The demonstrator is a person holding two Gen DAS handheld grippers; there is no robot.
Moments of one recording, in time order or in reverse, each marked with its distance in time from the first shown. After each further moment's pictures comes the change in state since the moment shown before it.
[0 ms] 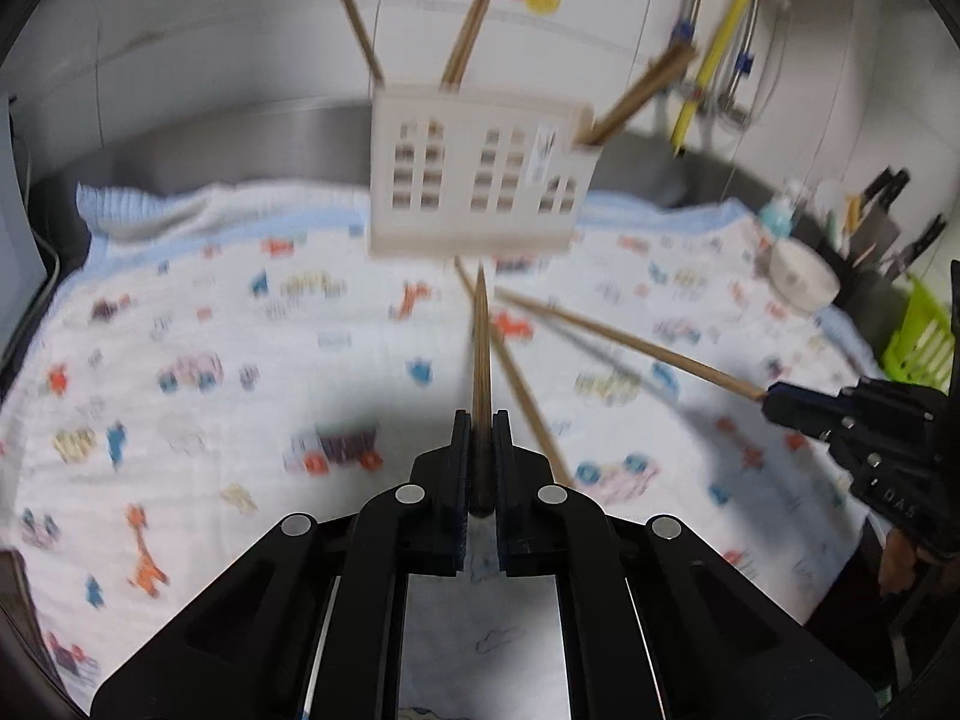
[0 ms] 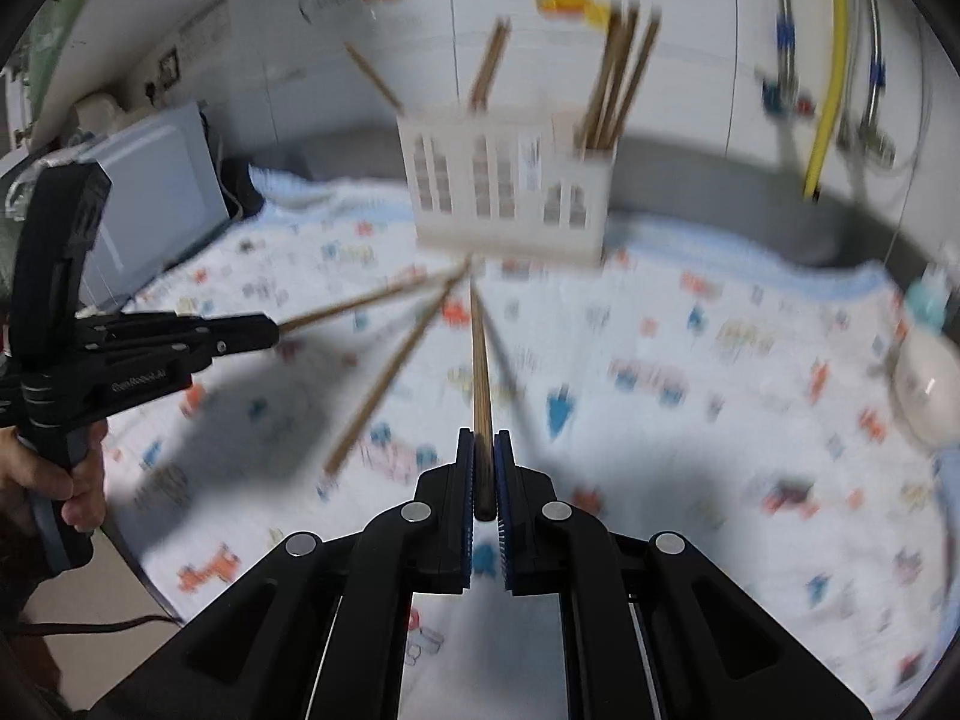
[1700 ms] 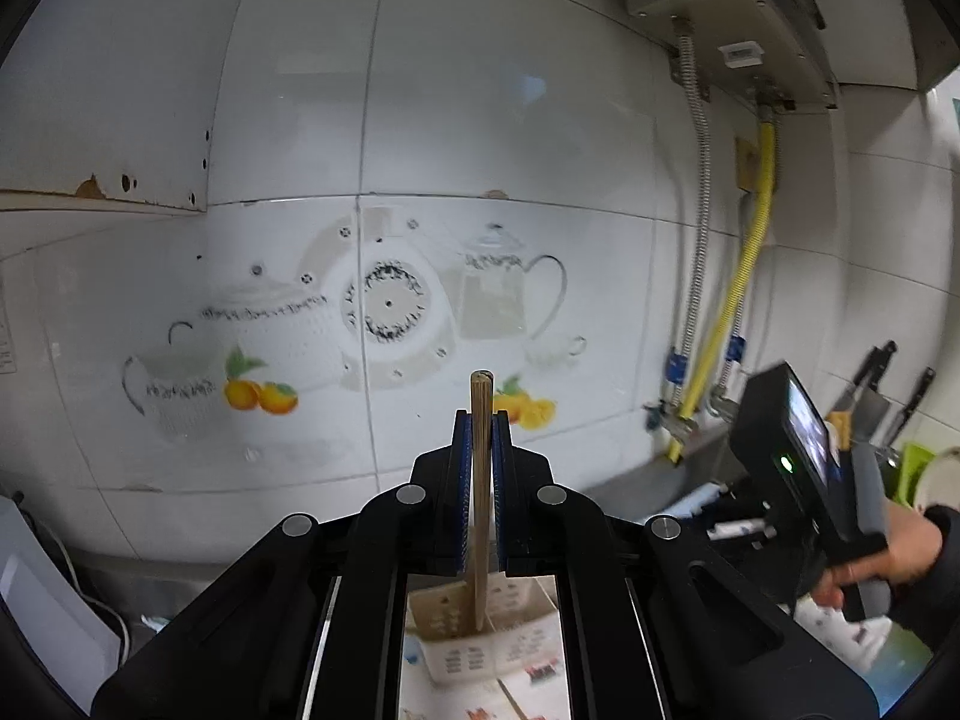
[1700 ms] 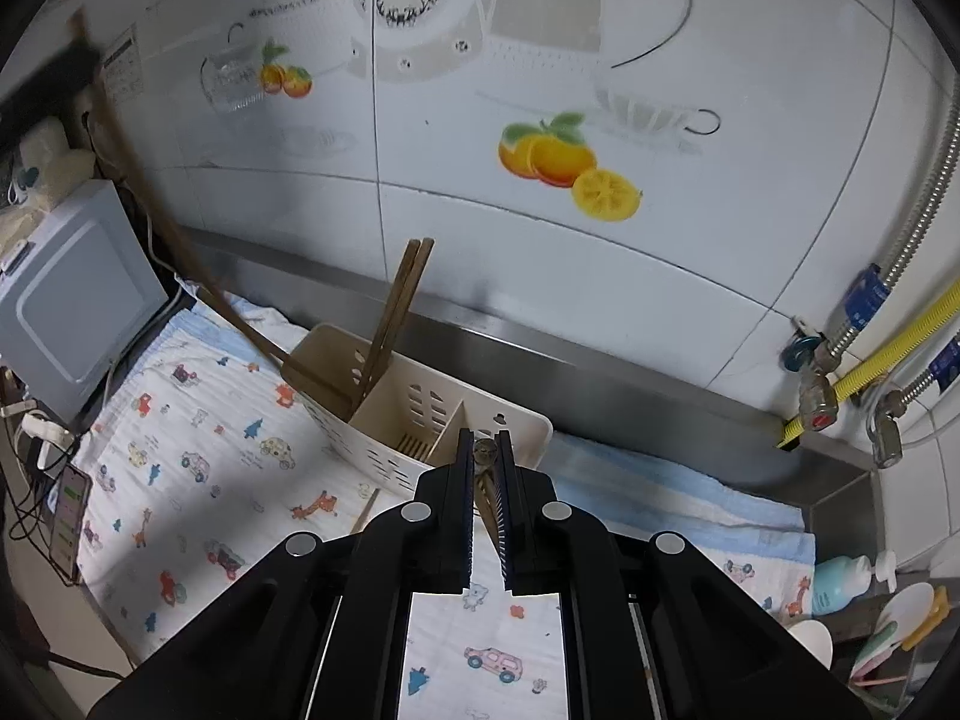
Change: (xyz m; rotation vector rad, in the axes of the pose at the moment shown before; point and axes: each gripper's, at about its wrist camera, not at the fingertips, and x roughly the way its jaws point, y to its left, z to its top) left arm -0.090 -0.014 0.280 0.156 -0.459 0.012; right arm 0.070 -0.060 0.259 -0.101 0.188 -0.045
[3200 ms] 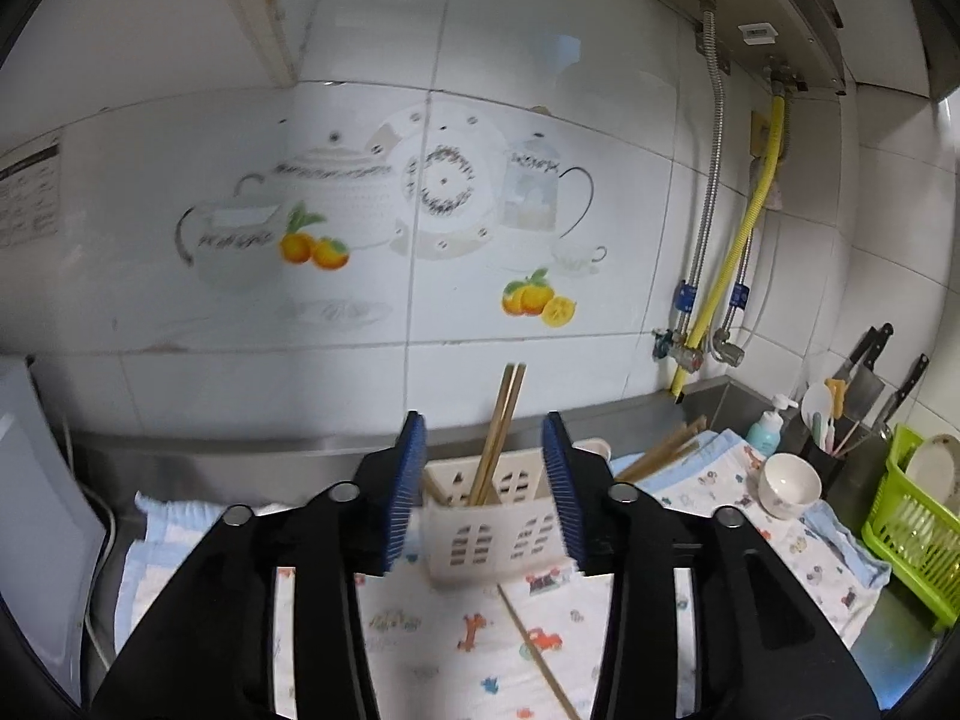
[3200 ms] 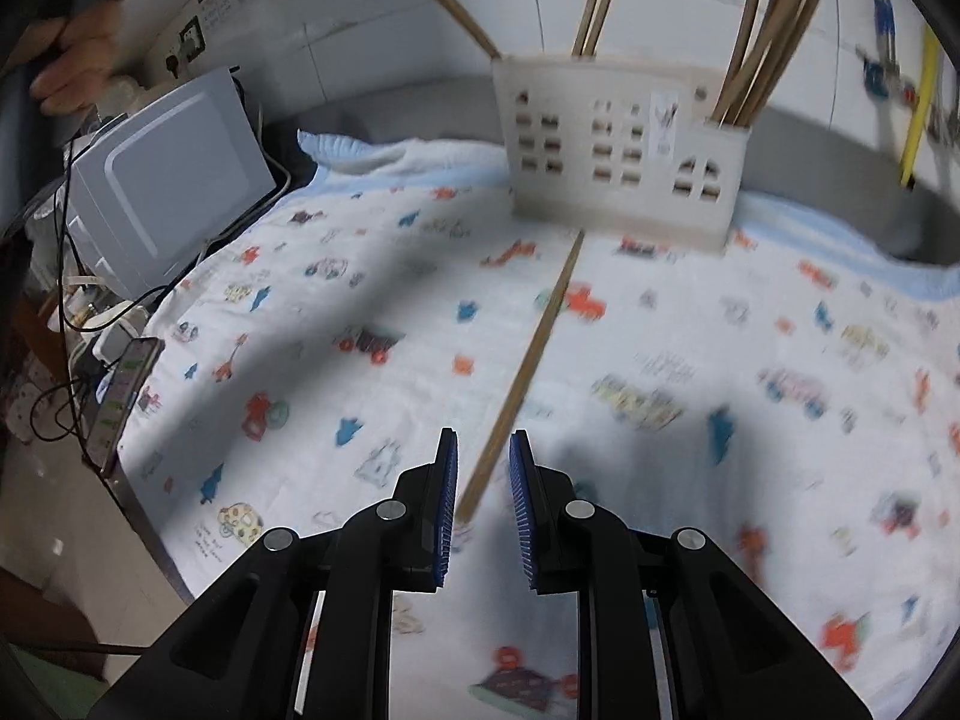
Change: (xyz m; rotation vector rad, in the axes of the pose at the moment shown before) left arm -0.050 0.027 -0.095 -0.098 0.080 0.013; right arm 0.041 0.143 -0.240 0.142 -0.009 0.203
